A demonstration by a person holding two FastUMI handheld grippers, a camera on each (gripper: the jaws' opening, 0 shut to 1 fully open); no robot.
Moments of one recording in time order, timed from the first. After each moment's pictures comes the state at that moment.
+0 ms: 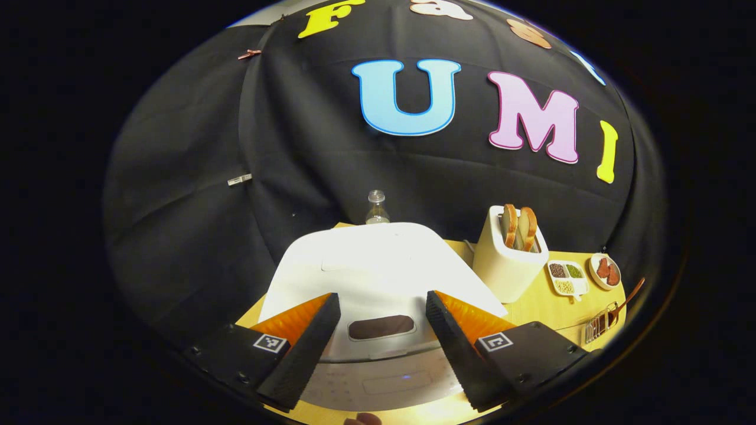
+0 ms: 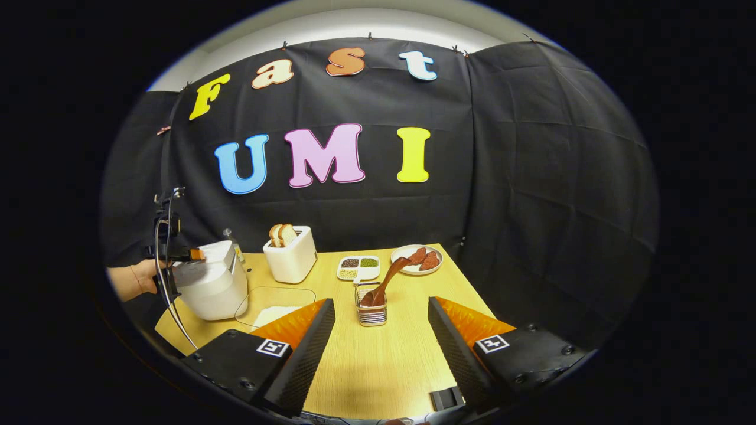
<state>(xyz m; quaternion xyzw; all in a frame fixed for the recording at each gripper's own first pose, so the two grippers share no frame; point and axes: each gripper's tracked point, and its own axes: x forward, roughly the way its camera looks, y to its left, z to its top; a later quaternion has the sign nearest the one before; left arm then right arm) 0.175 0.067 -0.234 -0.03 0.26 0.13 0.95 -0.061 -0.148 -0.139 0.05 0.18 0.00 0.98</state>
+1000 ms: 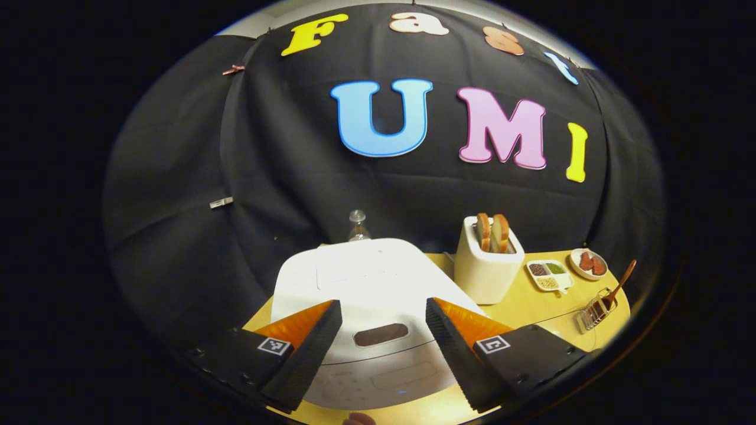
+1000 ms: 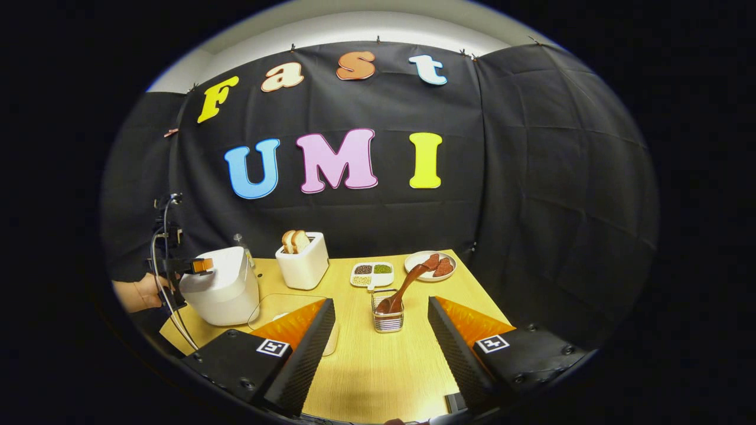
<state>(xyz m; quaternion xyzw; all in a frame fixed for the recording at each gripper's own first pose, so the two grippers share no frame) 0.157 0.059 -0.189 -0.02 0.17 0.06 0.98 -0.049 -0.115 -0.128 0.05 0.16 0.02 0.99</state>
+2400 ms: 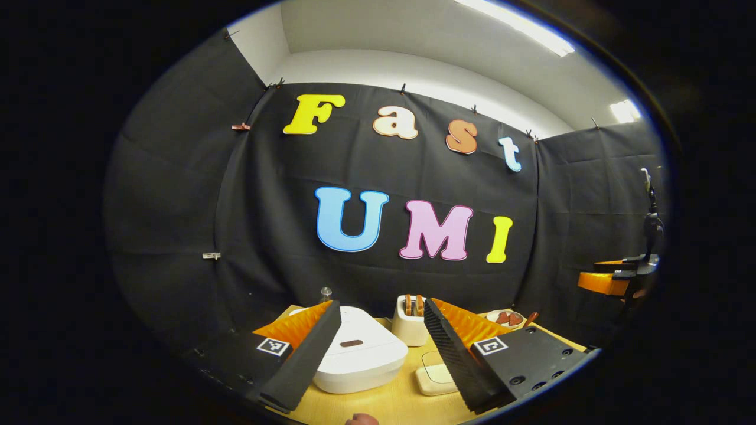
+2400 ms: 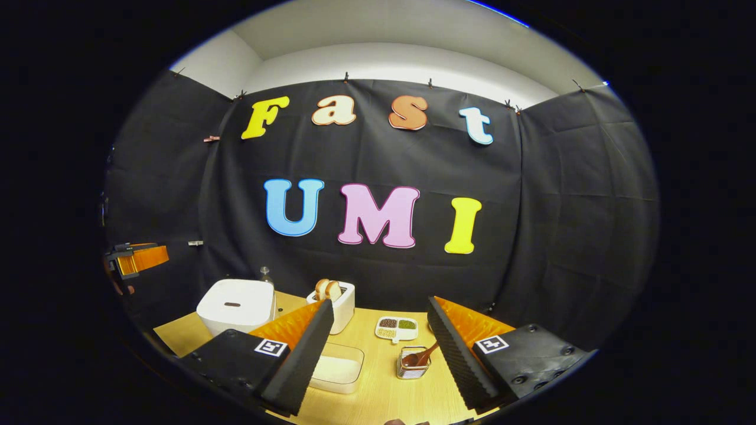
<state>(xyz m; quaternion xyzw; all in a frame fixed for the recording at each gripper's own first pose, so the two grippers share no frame) -0.045 0.034 -0.024 -0.05 -0.02 -0.05 1.00 -0.018 -0.025 -0.021 -0.01 0.03 0.08 1.00</state>
